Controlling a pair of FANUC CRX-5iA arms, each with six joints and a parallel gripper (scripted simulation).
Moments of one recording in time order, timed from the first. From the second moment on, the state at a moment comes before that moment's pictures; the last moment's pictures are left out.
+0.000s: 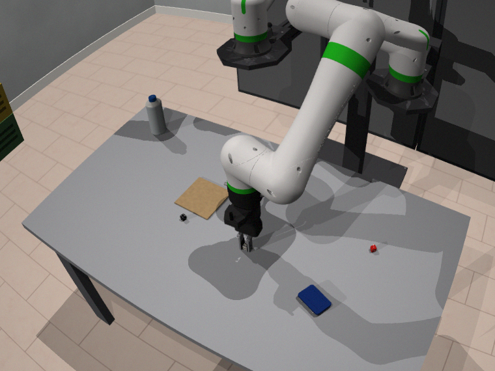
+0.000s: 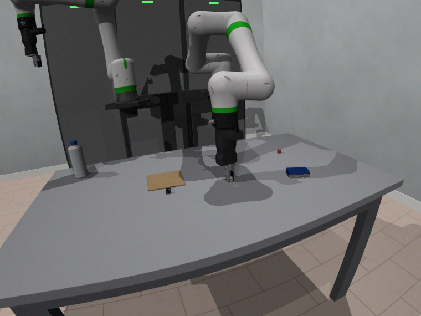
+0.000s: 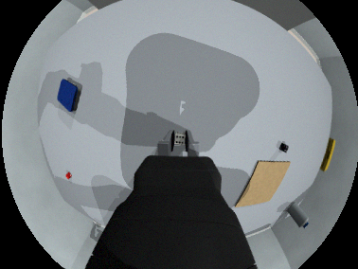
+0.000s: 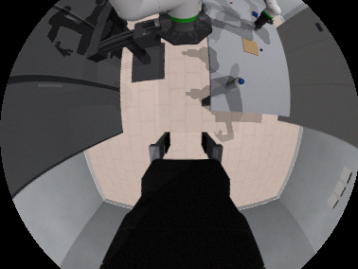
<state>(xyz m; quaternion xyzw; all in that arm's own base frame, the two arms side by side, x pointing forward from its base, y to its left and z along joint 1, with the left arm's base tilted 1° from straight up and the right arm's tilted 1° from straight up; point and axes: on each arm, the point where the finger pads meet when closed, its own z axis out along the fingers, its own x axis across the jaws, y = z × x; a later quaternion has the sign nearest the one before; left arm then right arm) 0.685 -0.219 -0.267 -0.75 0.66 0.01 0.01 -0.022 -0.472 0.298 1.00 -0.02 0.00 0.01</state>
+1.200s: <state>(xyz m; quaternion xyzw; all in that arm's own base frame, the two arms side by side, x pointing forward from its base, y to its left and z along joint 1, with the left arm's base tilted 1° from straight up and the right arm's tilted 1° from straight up) 0.685 -0.219 -0.262 -0.75 0.66 0.01 0.01 -0.022 -0.472 0.298 1.00 -0.02 0.00 0.01</state>
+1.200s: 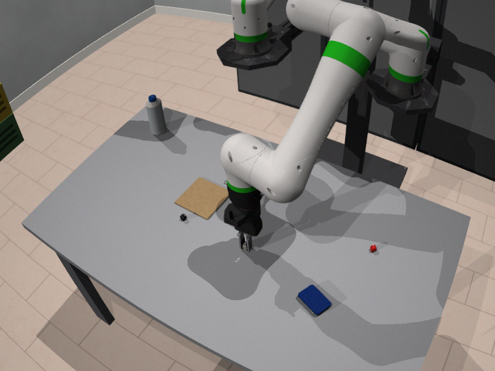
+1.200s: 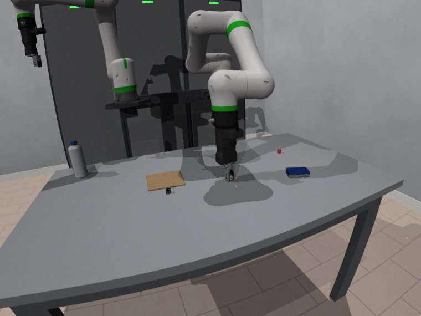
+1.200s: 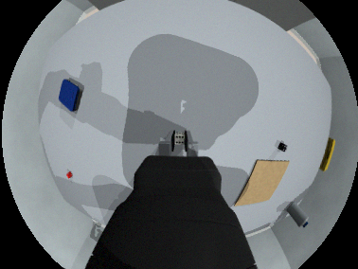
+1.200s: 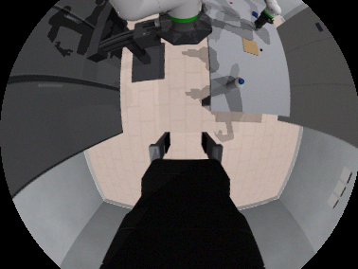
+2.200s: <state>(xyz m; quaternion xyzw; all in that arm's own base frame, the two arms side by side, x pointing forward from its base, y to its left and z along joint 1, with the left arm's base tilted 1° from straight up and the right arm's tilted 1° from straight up) 0.685 -0.221 -0.167 -0.75 0.66 0.01 0.01 -0.022 -0.472 0.298 1.00 -0.02 0.00 0.01</state>
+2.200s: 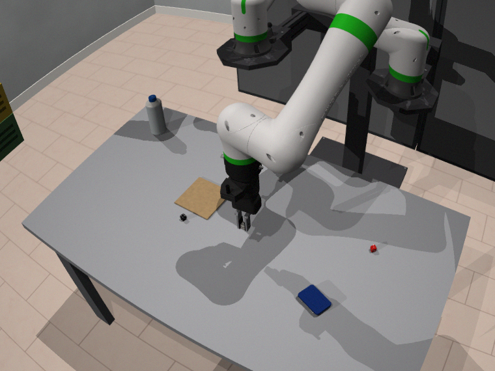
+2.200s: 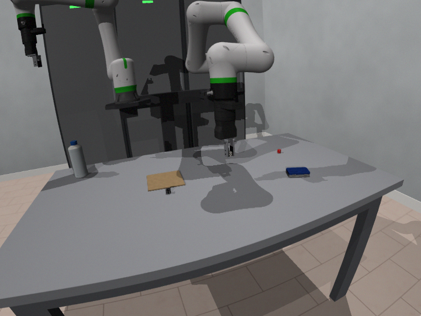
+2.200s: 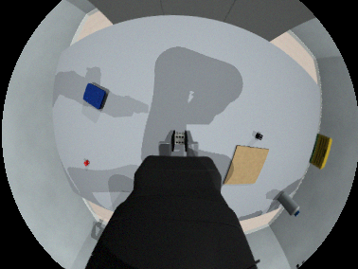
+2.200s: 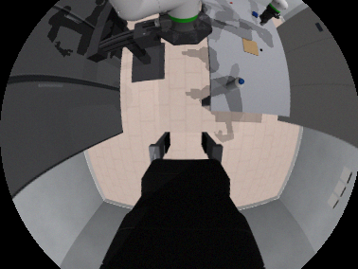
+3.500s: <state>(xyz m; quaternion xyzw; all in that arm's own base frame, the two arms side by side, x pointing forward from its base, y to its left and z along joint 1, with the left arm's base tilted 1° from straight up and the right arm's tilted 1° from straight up) 0.674 -0.289 -0.167 -0.37 0.93 0.01 0.01 -0.022 -0.472 0.298 1.00 -0.02 0.00 0.01</state>
